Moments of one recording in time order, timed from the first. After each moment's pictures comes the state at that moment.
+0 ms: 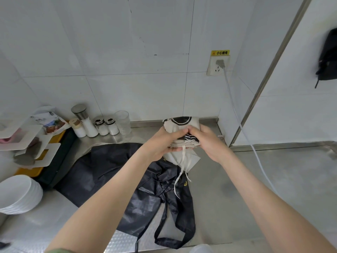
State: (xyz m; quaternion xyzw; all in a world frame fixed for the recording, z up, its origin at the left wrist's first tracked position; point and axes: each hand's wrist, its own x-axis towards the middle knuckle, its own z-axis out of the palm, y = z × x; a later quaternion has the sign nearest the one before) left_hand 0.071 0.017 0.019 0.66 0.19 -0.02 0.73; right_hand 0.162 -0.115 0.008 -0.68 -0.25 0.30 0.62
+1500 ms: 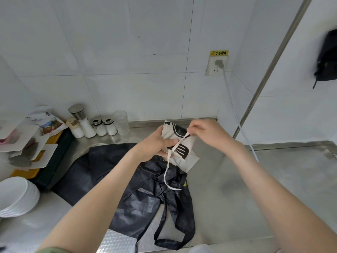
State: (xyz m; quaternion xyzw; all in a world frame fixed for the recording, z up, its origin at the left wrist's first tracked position) left_hand 0.063 0.043 0.004 0.69 0.17 -0.03 0.70; right_hand 0.175 -0.118 0.042 -0.84 -0.40 0.13 0.34
